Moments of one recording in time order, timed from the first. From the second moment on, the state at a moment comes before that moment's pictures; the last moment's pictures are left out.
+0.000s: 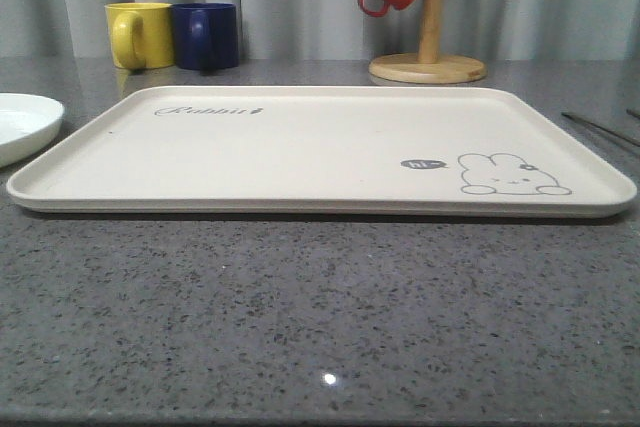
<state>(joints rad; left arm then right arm) -0.07 0.82 -0.89 0.15 0.96 -0.10 0.03 -0.01 0.03 -0.06 0.03 0.16</state>
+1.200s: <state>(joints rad) 0.20 1.62 -1.38 -0.02 1.04 0.17 0.03 -0.01 0.03 -0.06 0.03 0.16</state>
